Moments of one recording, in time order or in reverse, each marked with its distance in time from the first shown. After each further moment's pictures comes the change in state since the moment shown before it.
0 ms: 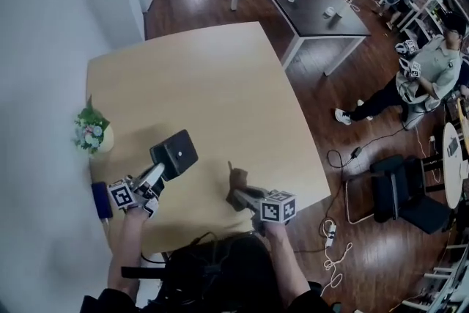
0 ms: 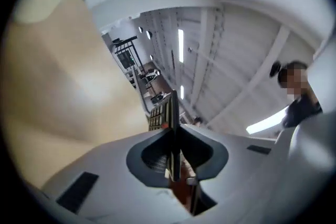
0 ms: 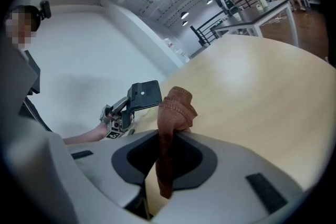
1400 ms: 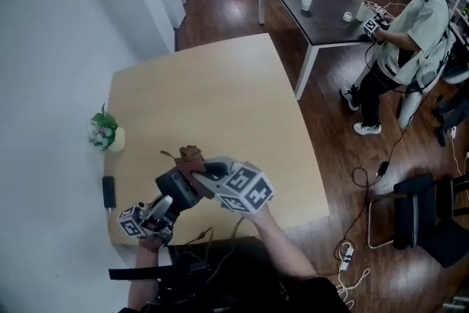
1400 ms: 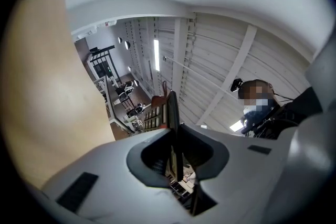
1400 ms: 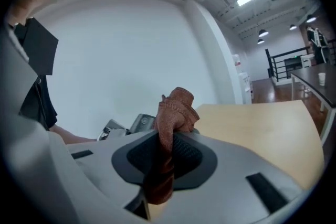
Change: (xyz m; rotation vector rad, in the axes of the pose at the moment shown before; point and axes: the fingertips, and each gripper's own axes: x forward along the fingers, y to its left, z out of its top) left arm 0.048 -0.154 -0.091 0.183 -0.140 -0.162; right arm -0.039 0.128 0.140 -0.659 0.021 0.385
